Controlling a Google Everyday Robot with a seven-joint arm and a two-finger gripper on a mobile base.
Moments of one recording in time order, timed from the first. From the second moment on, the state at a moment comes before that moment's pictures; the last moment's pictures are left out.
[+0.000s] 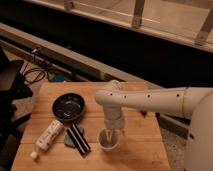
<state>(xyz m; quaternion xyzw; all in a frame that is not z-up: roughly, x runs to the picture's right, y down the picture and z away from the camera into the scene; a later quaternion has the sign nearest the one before) 0.061 0.243 0.710 -0.30 0.40 0.60 0.63</state>
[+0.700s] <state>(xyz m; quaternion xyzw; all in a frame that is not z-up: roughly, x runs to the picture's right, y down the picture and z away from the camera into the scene) 0.057 0.213 0.690 -0.30 0.38 0.59 0.64</state>
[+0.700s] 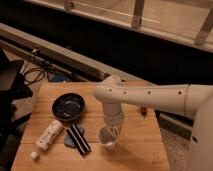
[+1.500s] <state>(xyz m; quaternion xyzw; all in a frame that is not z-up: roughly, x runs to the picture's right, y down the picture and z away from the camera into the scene) 0.060 0.146 0.667 -0.31 0.36 0.59 0.66</state>
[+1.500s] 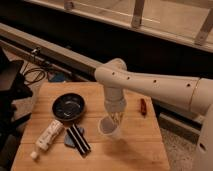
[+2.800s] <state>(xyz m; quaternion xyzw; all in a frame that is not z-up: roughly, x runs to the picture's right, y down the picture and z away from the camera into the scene) 0.052 0.133 0.657 -0.32 0.36 0.58 0.66</state>
